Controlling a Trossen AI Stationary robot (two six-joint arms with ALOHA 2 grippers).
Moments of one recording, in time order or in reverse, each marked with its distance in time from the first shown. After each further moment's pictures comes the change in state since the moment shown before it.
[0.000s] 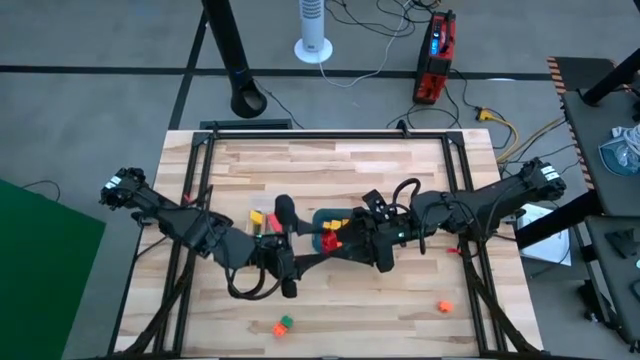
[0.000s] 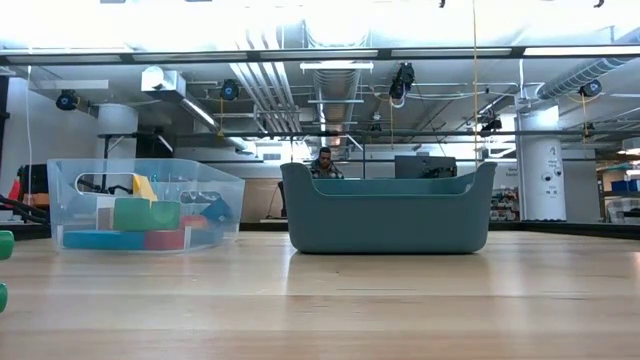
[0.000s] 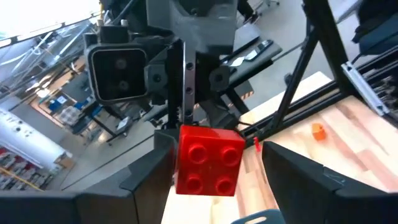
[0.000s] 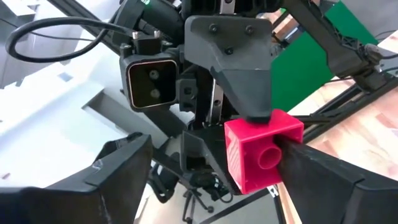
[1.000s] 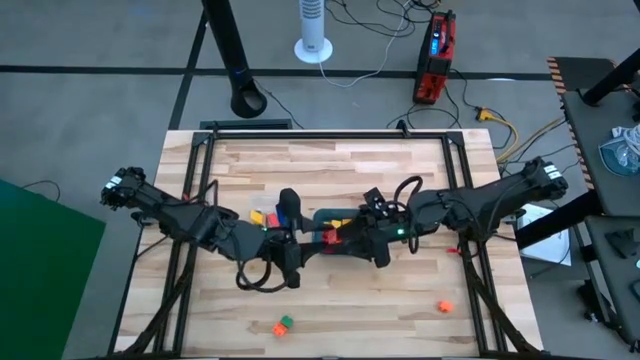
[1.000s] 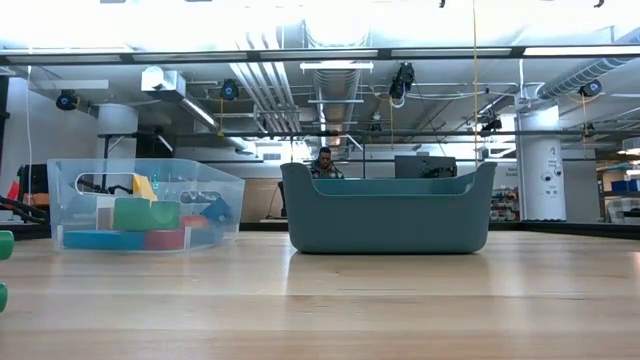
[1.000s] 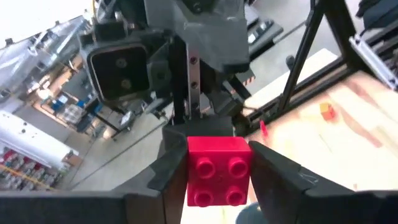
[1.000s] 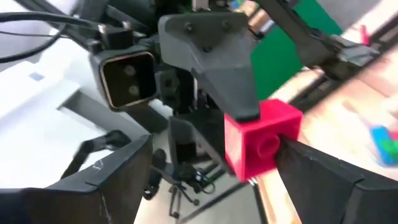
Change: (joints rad) left arm 0.050 0.000 0.000 -0.043 0.030 0.055; right arm -0.002 -0.019 0.000 -0.113 0.026 0.030
